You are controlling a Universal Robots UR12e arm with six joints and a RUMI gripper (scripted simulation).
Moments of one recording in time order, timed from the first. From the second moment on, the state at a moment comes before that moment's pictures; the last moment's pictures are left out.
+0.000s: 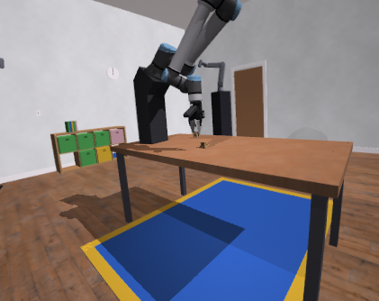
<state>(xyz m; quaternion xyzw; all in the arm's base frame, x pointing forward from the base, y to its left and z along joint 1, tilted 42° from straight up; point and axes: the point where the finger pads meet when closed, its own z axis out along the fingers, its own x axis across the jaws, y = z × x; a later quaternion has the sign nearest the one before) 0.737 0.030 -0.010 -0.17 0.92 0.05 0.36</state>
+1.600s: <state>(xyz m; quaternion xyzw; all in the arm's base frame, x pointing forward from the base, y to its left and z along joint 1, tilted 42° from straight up) 0.684 0.147 -0.003 -0.17 0.92 0.05 0.36</state>
